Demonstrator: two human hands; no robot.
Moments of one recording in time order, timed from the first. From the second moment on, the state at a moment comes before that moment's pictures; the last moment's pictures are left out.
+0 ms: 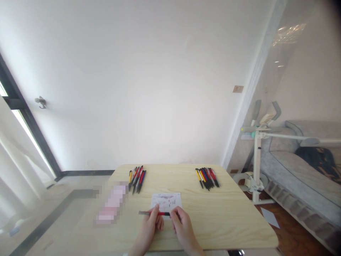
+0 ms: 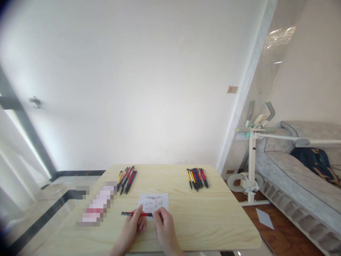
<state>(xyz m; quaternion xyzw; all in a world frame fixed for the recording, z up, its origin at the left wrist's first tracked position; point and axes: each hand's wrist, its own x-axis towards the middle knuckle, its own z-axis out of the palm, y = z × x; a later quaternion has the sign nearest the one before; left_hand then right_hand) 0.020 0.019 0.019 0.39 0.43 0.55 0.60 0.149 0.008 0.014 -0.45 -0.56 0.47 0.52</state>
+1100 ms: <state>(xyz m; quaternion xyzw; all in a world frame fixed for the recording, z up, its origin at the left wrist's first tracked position) 0.019 0.016 0.019 0.40 0.40 0.55 0.61 0.148 0.013 0.007 -0.48 -0.53 0.48 0.52</state>
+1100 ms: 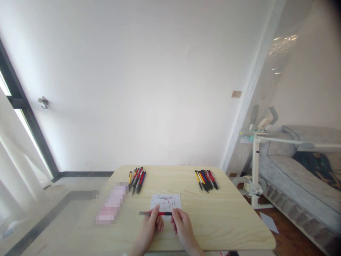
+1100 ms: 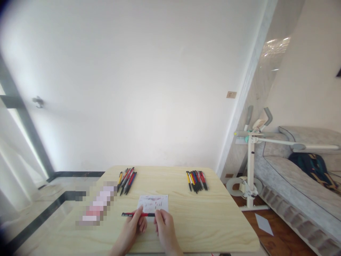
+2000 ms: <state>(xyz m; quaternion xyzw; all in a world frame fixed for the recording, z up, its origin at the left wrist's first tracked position) 0.019 0.019 0.017 0.39 0.41 0.56 0.61 0.150 0.009 0.012 -0.46 -0.54 0.48 0.51</state>
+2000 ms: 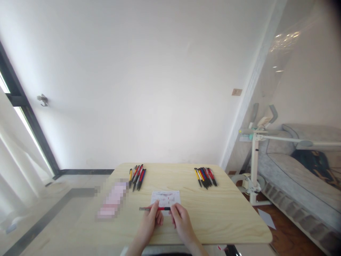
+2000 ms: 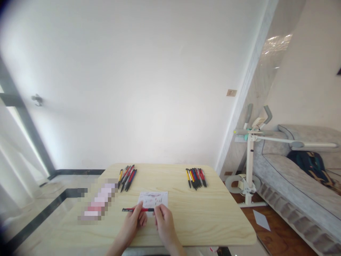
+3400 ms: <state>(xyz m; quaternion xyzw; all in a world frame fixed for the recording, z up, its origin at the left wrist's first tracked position) 0.020 0.017 0.023 0.35 0.40 0.57 0.62 0.148 0.010 0.010 -0.47 -0.54 0.46 0.52</state>
